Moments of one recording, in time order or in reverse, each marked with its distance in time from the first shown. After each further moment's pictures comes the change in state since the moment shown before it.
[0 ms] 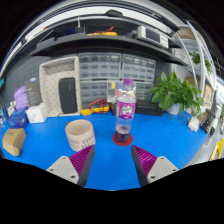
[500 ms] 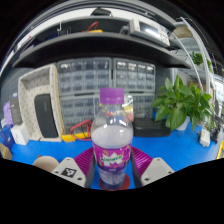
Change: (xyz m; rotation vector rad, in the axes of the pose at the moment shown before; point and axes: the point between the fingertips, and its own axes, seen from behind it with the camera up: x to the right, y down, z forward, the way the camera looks) arm 0.045 -0.087 0.154 0.163 0.010 0.050
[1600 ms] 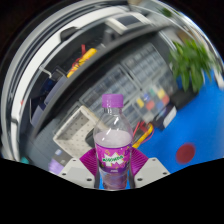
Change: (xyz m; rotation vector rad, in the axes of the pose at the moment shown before) arm -0.170 -0.112 -0.070 -0.081 -0.309 0.647
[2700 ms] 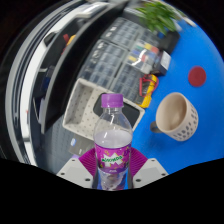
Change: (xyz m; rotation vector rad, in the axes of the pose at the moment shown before) arm -0.062 0.156 -0.001 -0.066 -0.119 0.373
